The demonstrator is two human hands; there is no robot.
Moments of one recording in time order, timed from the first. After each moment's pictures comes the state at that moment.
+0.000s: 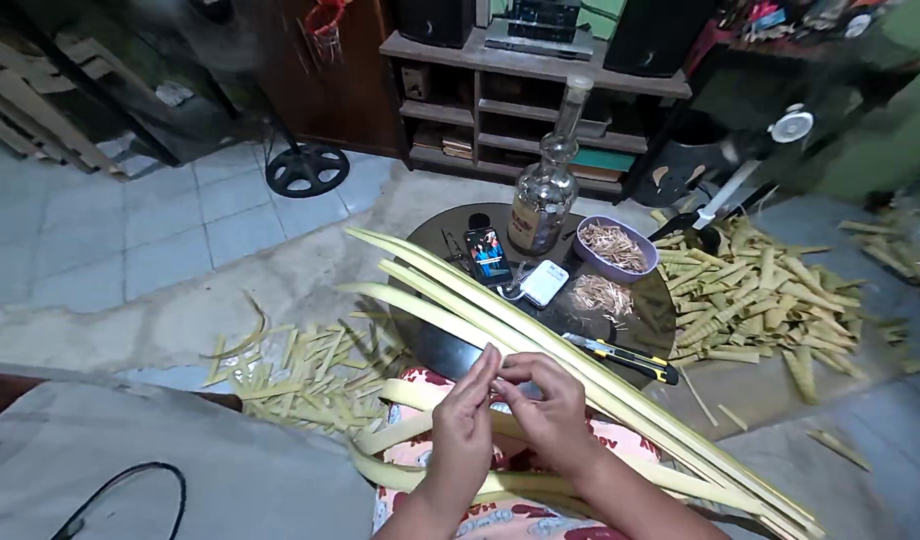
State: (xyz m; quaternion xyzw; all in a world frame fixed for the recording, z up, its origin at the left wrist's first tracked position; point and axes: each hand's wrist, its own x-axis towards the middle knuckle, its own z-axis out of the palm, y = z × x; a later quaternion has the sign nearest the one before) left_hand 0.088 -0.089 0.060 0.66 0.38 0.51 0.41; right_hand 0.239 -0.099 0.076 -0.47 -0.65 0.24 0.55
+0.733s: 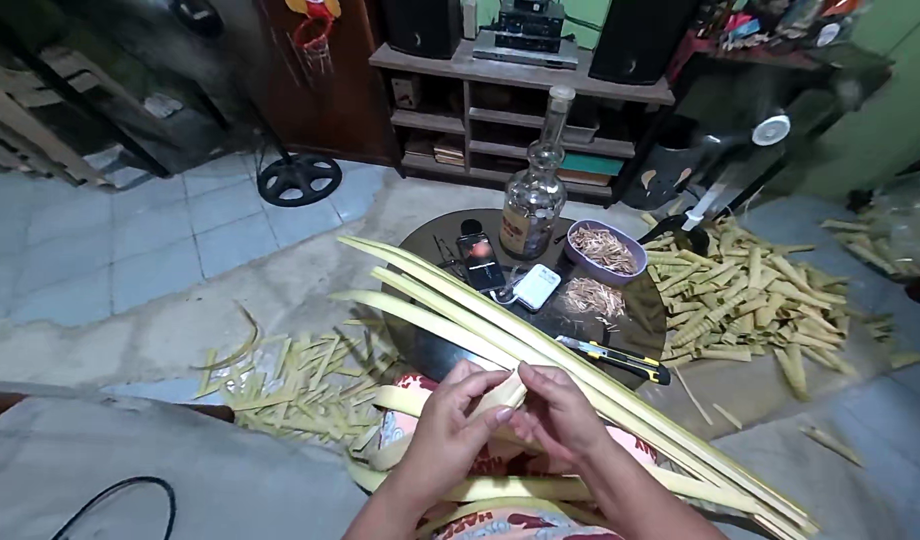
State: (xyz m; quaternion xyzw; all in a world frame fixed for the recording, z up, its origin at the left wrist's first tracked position) left_hand 0.068 -0.074 0.083 0.67 0.35 0.42 0.51; right_hand 0.266 -0.113 0.093 -0.36 -0.36 0.71 0.48
